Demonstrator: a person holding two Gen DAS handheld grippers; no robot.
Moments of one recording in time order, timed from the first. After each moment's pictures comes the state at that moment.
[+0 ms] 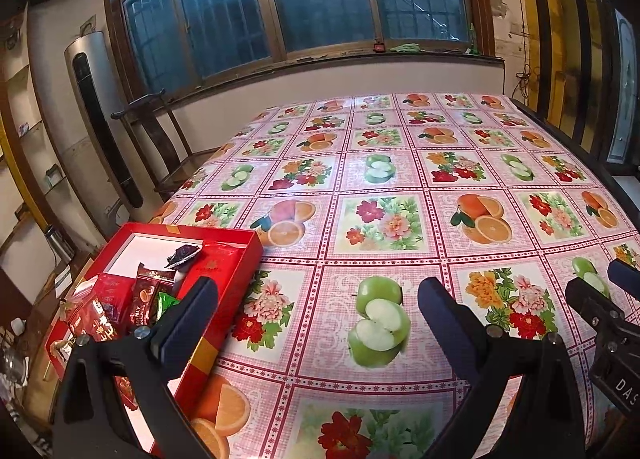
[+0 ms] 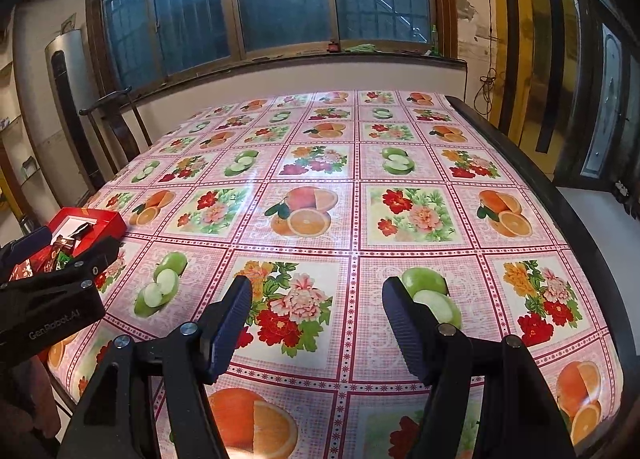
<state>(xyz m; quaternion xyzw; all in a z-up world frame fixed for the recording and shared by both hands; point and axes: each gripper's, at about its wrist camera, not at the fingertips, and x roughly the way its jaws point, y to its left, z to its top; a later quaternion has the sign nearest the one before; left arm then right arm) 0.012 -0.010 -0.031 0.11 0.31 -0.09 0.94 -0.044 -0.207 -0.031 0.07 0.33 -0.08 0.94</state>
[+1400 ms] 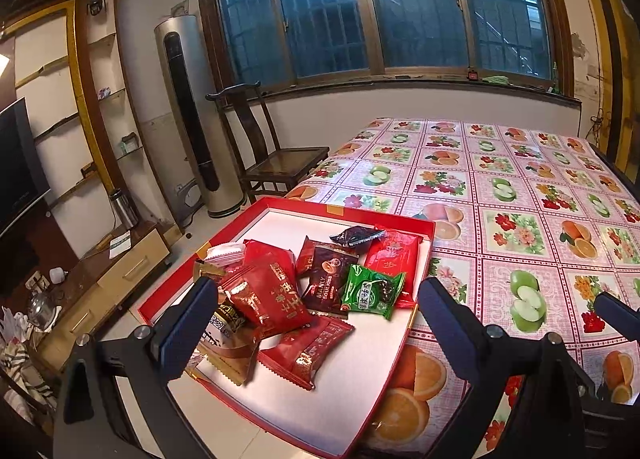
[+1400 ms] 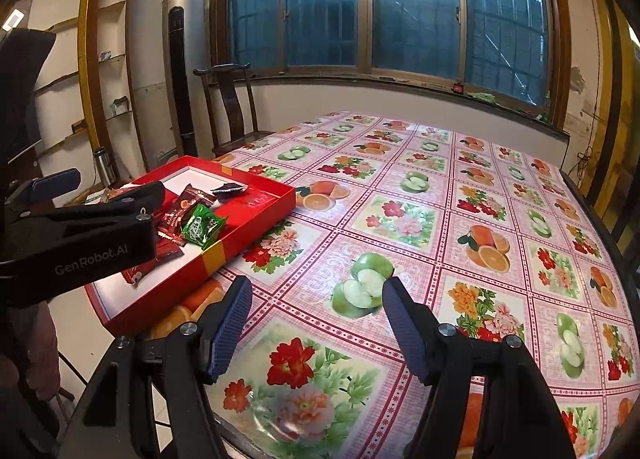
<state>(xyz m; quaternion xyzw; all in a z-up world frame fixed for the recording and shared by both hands) -0.016 0.135 -0.014 0.06 0.28 0.05 0.96 -0.047 -0.042 -0.028 -0.03 0.29 0.09 0.95</state>
